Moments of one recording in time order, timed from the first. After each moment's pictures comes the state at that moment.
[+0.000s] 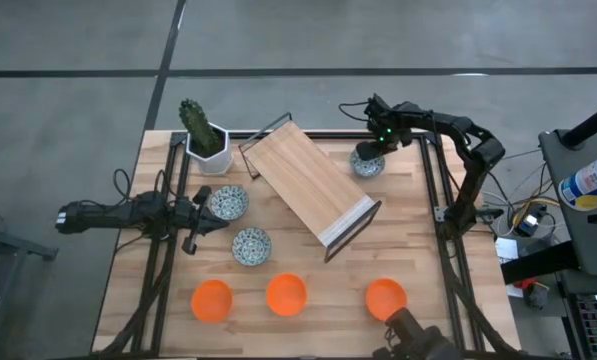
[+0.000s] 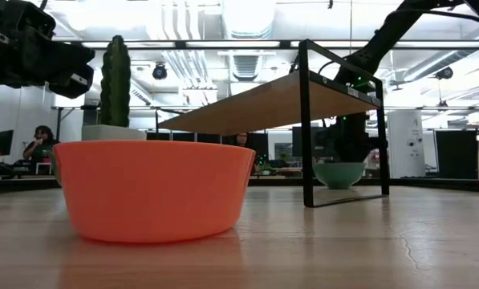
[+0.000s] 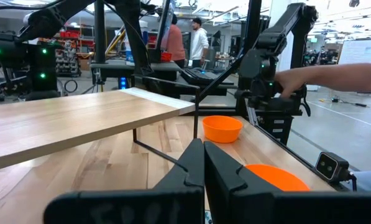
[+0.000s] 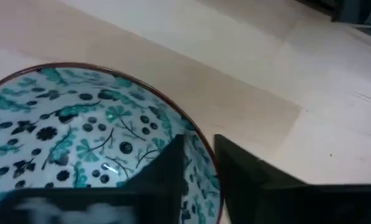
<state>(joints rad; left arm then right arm) -0.03 0.01 0.01 0.04 0.14 -0.06 -0.93 1.82 1.21 -0.84 -0.07 0.28</state>
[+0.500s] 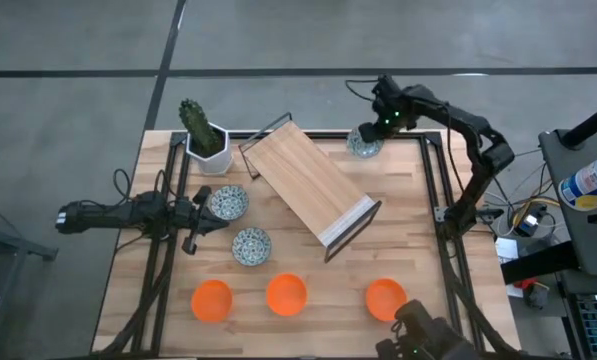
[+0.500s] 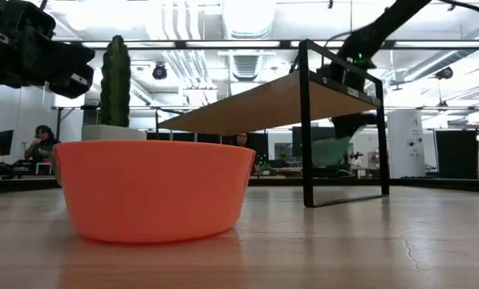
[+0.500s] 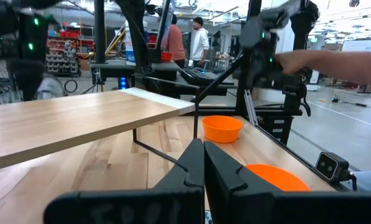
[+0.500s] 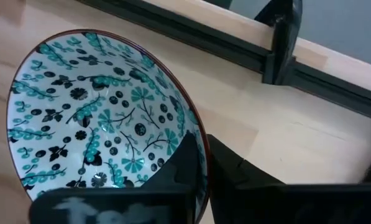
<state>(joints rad) -0.03 0.01 0.01 0.04 0.14 -0.06 -0.96 1.74 1.40 -0.98 -0.07 0.28</state>
